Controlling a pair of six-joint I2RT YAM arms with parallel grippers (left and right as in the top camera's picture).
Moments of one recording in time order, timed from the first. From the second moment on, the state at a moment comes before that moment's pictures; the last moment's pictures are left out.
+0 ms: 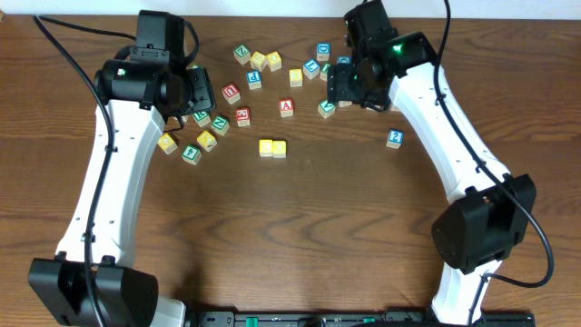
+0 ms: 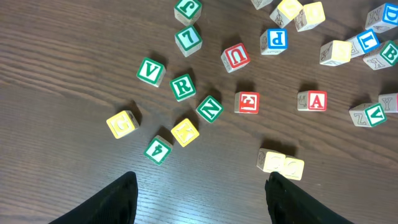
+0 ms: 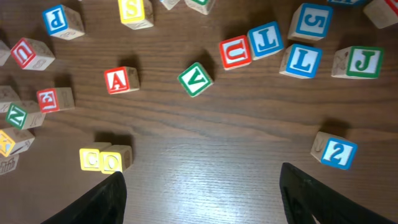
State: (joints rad) left arm -0.11 1.65 1.66 -1.09 -0.05 -0.32; right arm 0.37 2.01 1.95 -1.11 -0.03 0.39
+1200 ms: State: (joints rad) left arm -0.11 1.65 1.66 -1.06 -0.05 -0.33; right arm 0.34 2.01 1.95 -1.11 -0.03 0.39
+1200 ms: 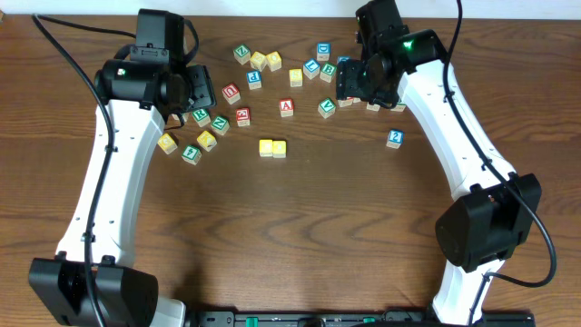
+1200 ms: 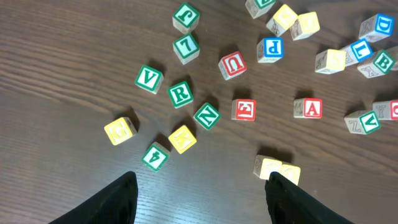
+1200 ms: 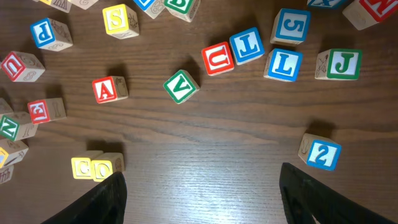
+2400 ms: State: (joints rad) left arm -0.11 1.73 1.66 -1.04 -0.14 -0.43; right arm 0.34 2.01 1.95 -1.11 -0.01 0.40
